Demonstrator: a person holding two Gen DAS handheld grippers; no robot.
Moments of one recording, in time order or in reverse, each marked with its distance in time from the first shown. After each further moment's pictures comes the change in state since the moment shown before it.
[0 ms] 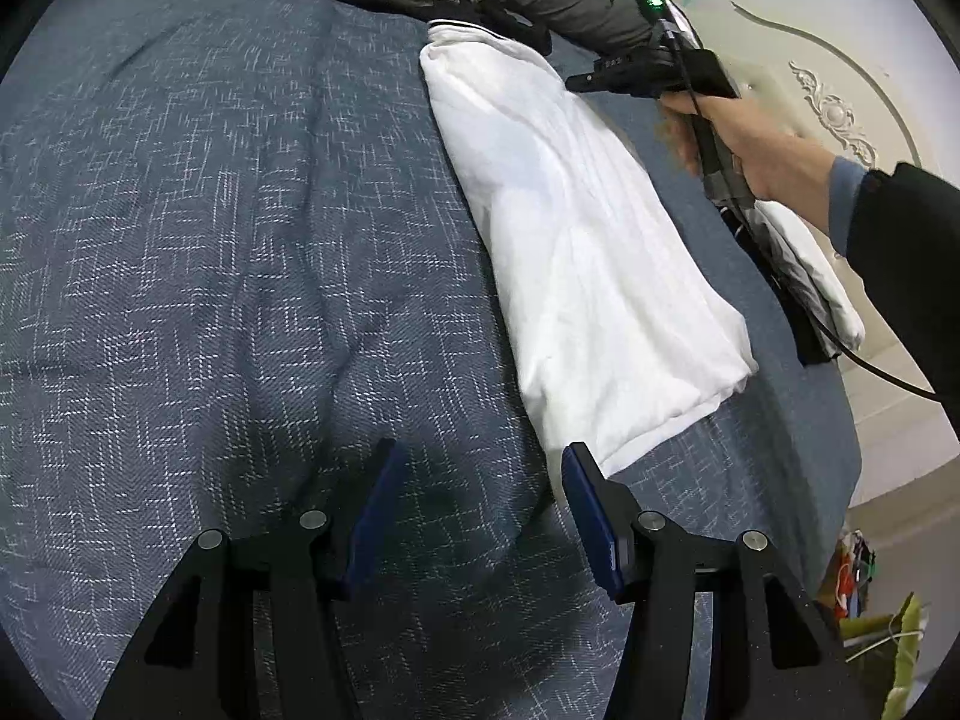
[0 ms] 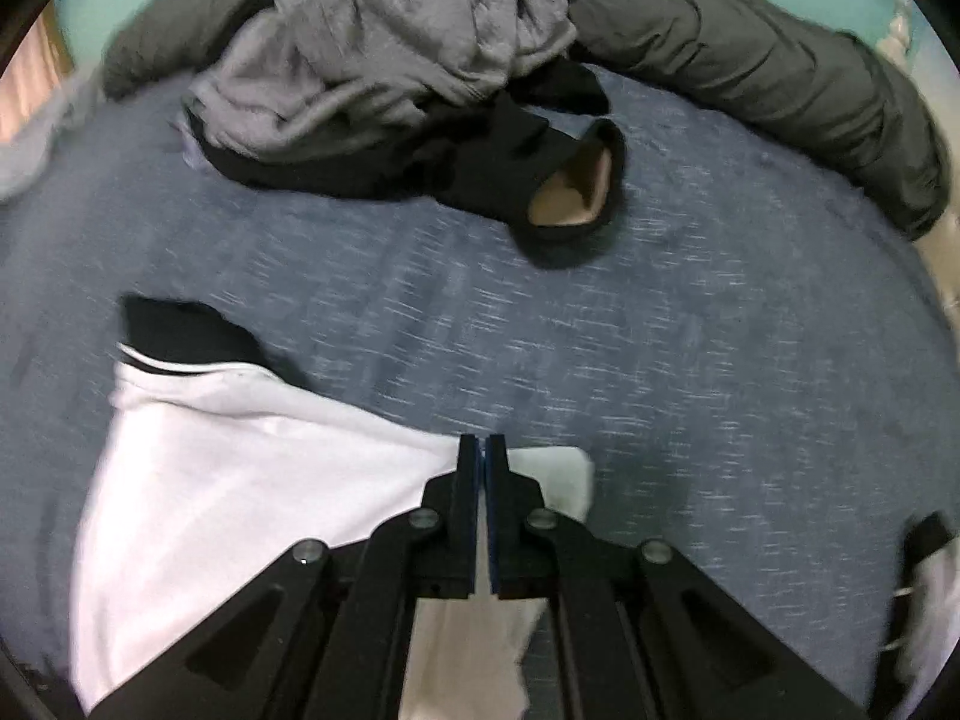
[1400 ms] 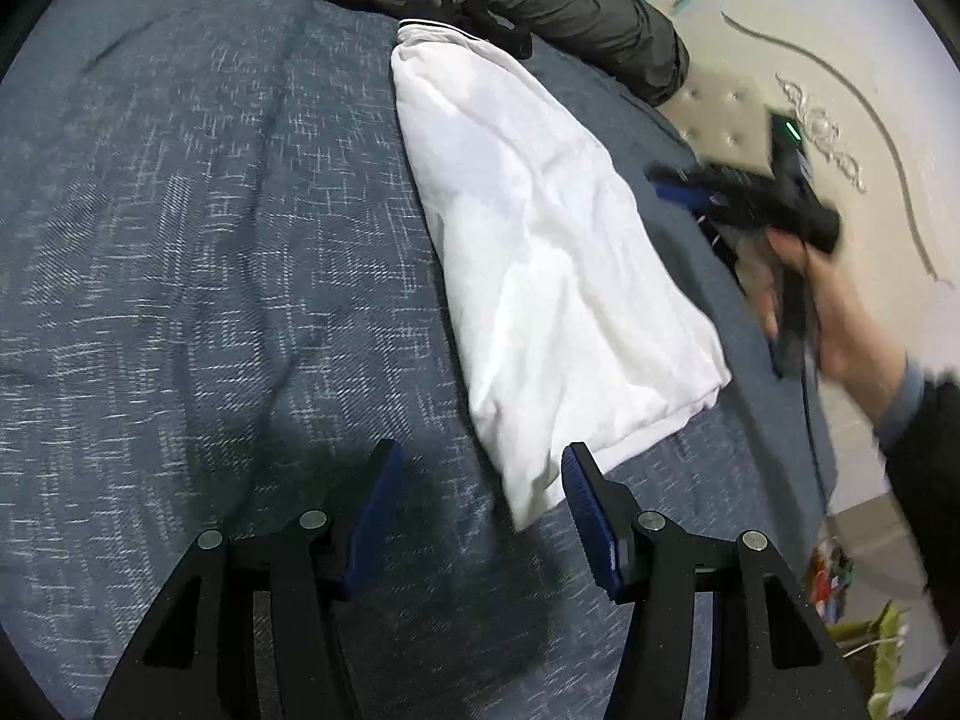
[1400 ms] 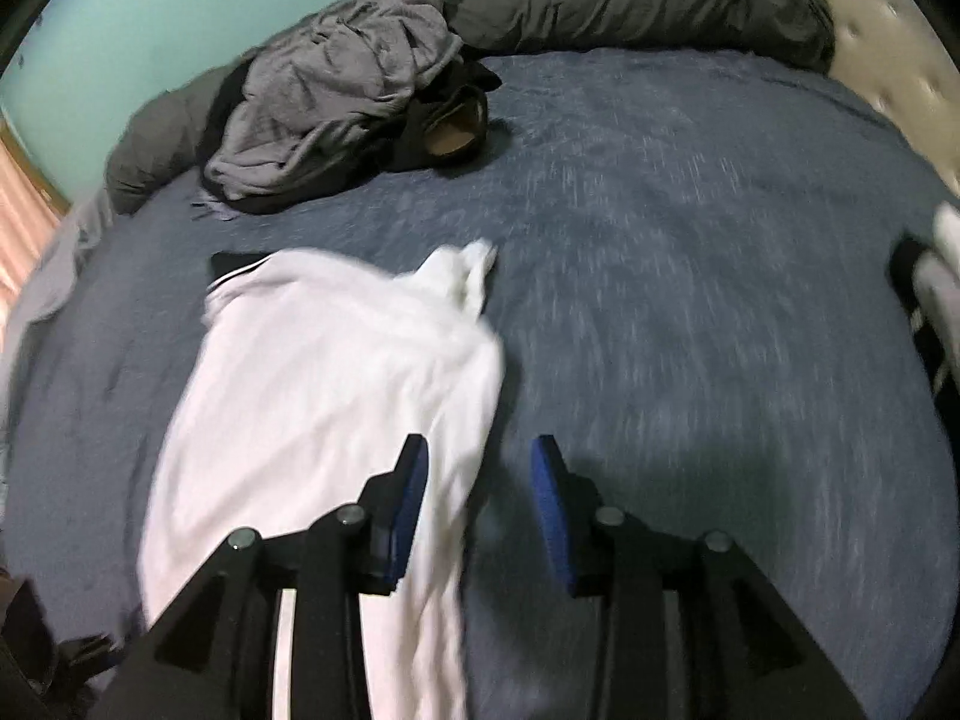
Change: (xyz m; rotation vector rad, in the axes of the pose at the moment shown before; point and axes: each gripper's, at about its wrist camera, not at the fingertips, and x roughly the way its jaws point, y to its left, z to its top) left arm 0.016 -0.013 0.007 -0.040 -0.007 -0.083; right arm -0.093 -0.022 -0.134 0.307 -0.067 0.116
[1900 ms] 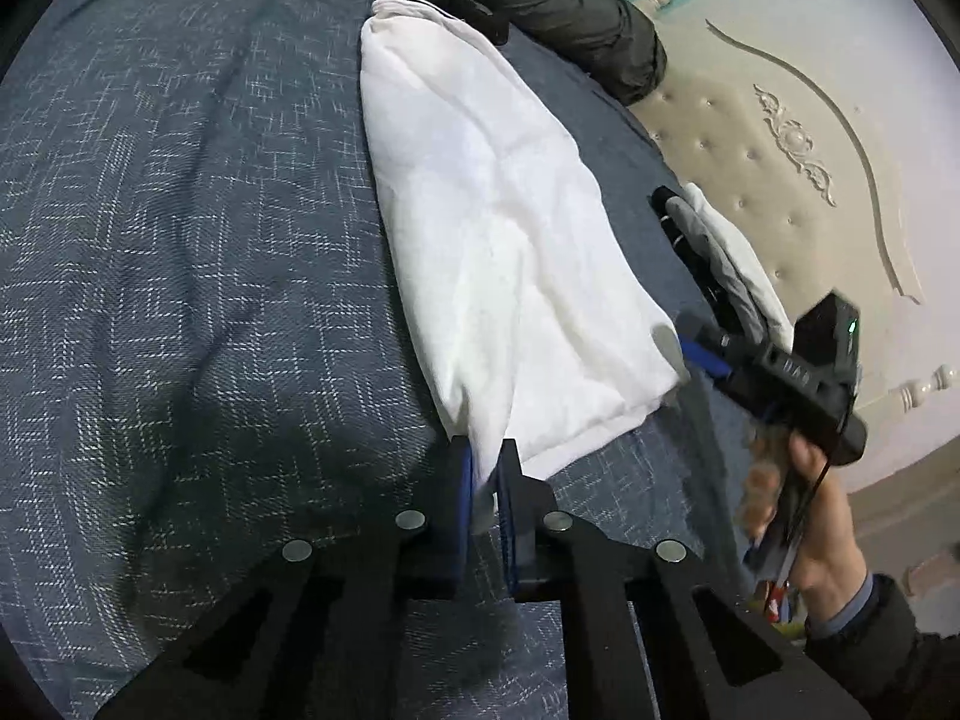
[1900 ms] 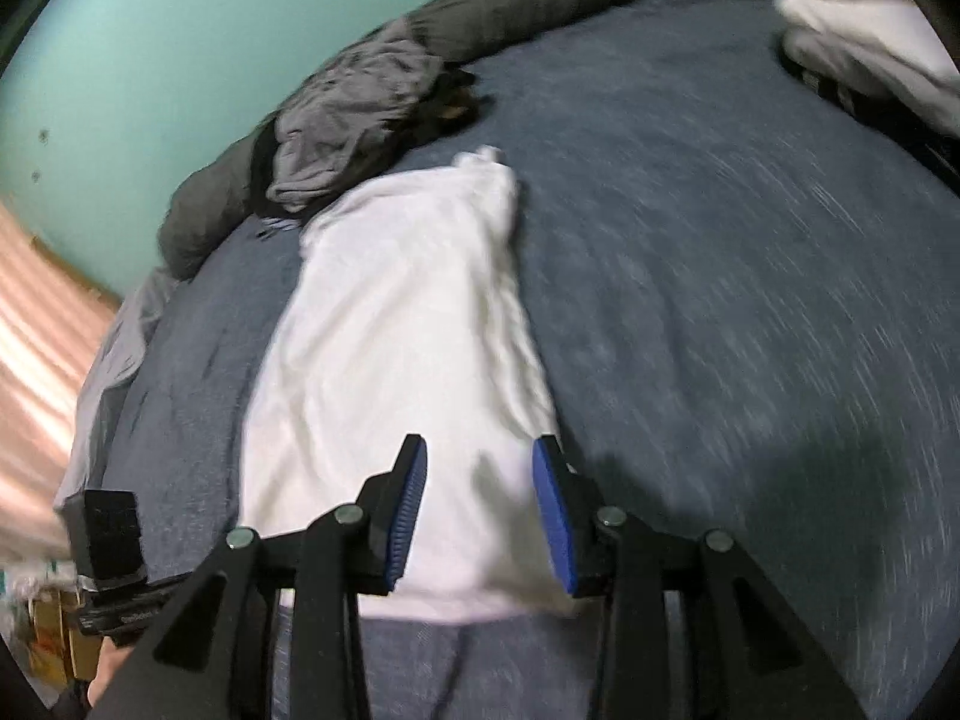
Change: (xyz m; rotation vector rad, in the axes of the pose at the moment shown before) left arm 0.011 -0.008 -0.002 -0.021 0.022 -0.118; right arm -0.060 0.006 -0.144 0.262 -0.079 0.146
